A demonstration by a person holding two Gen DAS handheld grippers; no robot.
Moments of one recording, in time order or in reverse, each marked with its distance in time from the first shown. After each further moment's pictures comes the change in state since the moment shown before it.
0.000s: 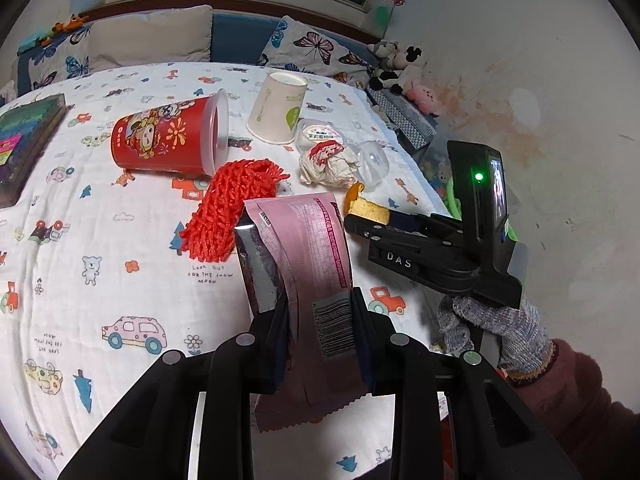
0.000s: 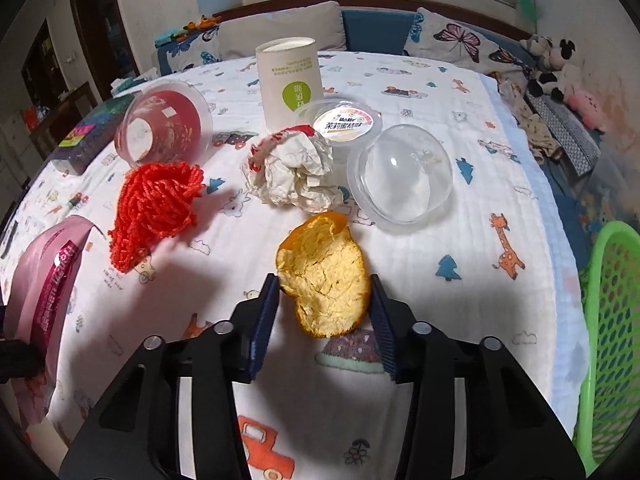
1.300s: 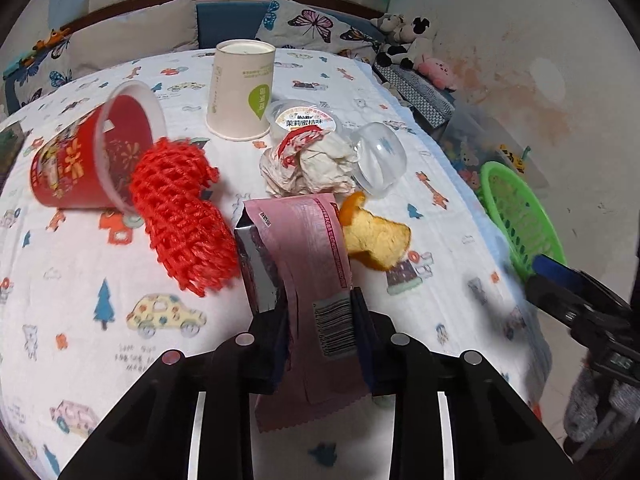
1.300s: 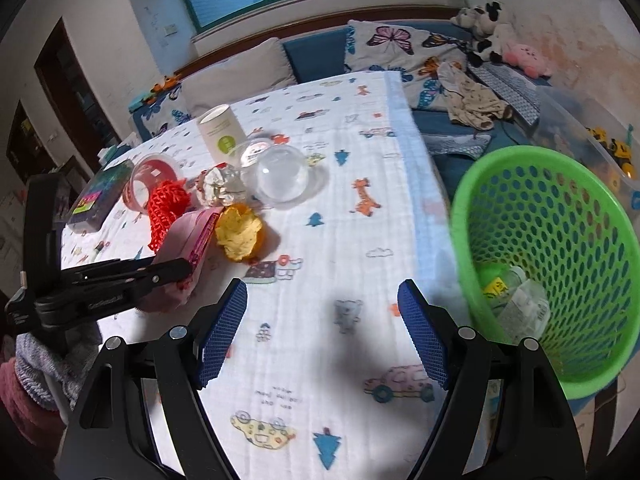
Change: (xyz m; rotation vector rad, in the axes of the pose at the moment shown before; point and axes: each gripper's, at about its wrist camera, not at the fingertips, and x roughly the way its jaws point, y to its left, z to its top) left arm 0.096 -0.031 0.038 0.051 0.068 0.083; right arm -0.103 -0.075 -0.049 0.225 -0.086 0.015
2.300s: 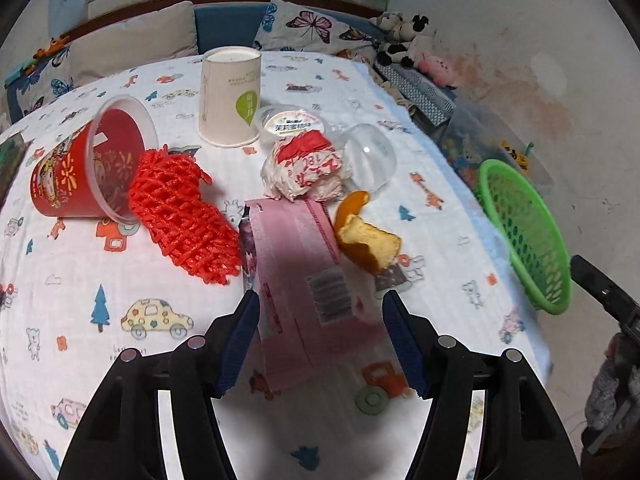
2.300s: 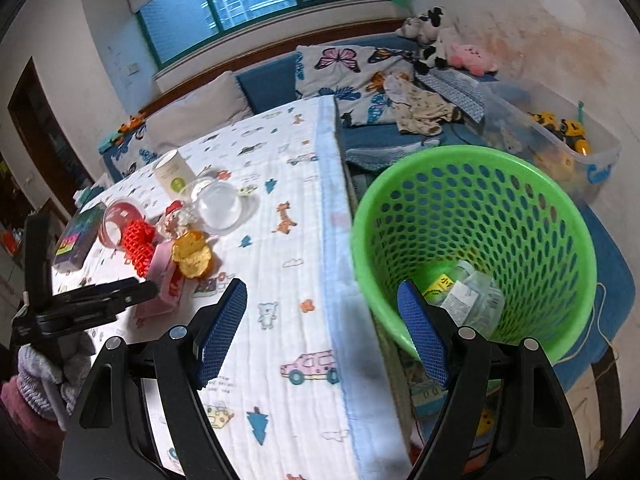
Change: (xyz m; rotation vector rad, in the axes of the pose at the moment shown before) left arm 0.008 -0.016 0.006 0.018 0.002 0.045; right arm -0.047 -0.054 -0.010 0.120 -0.089 -0.098
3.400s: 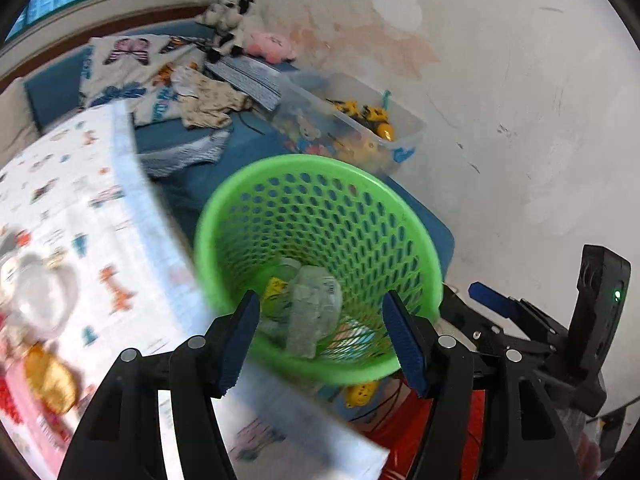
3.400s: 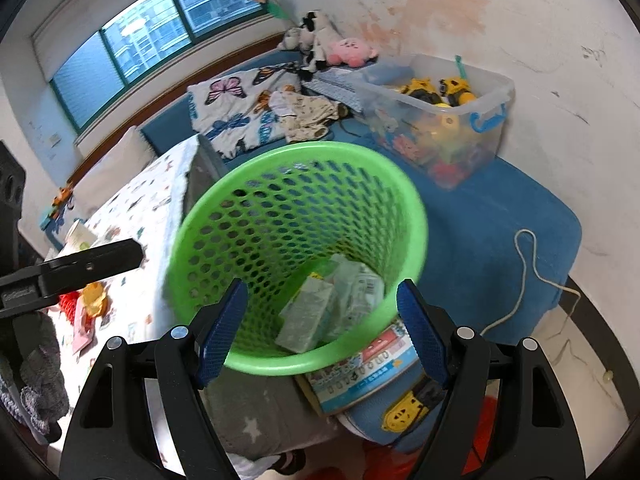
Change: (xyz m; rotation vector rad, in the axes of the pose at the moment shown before) left arm 0.018 -0.240 0.049 0.325 0.040 -0.317; right arm -0.054 -0.151 -0.027 0.261 -0.067 -0.201
